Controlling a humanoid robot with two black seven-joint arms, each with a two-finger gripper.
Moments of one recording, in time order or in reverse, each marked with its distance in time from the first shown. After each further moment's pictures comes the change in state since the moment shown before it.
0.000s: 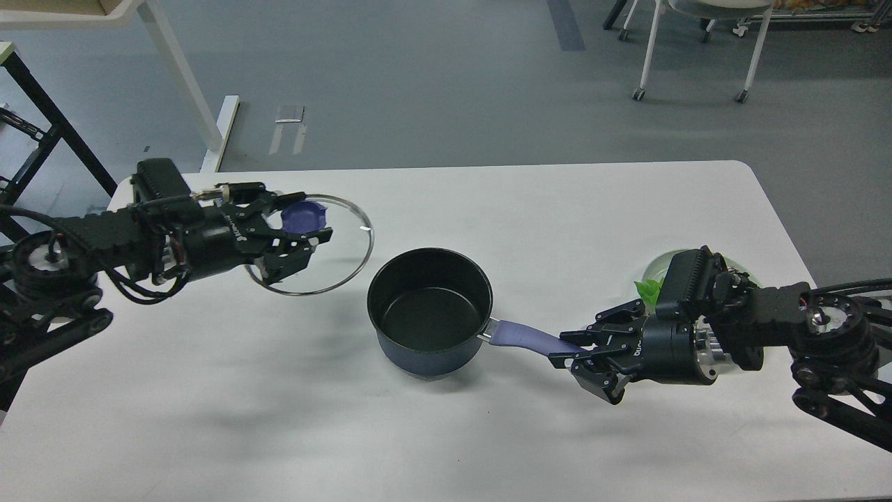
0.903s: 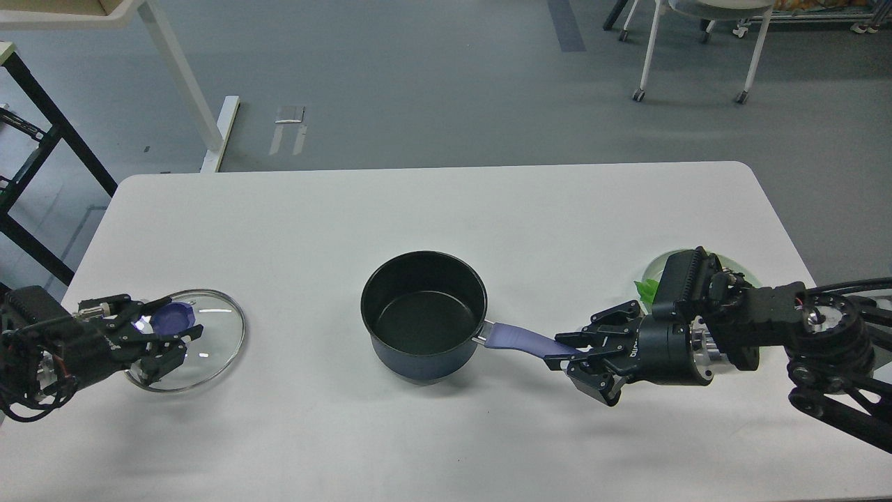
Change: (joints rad) left arm 0.214 0.034 0.269 0.284 -0.196 0.313 -0.024; right arm 0.002 0.010 -0.002 -0.001 0.001 0.002 0.011
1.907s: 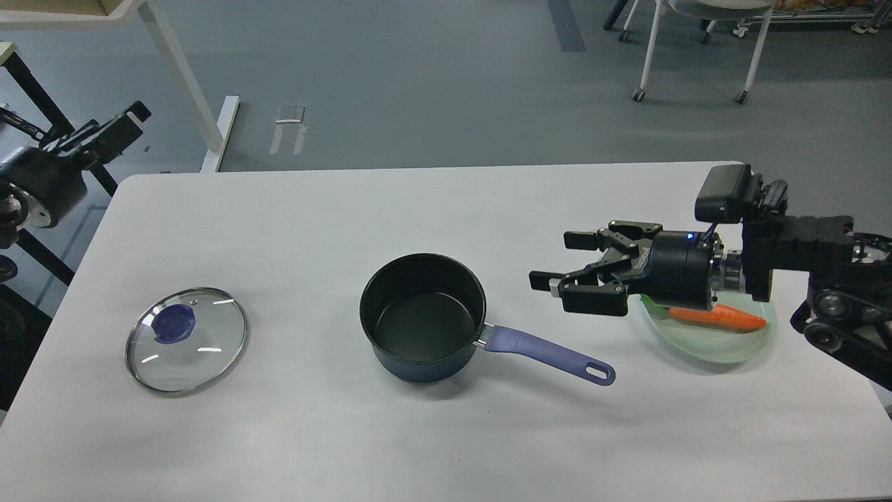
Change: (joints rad) left arm -0.370 -0.046 -0.035 0.004 -1.203 -0.175 -0.076; right arm 0.017 0.004 0.335 -0.041 0.423 -0.005 0.008
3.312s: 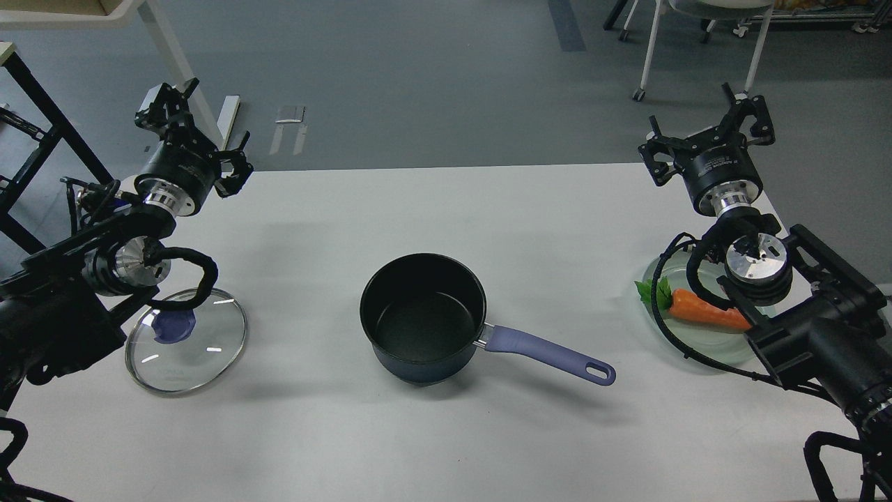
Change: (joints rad) left arm 0.188 -0.445 -0.421 0.299 -0.847 -0.571 0.000; right arm -0.052 0.556 0.269 -0.807 1.908 -0.120 -0.075
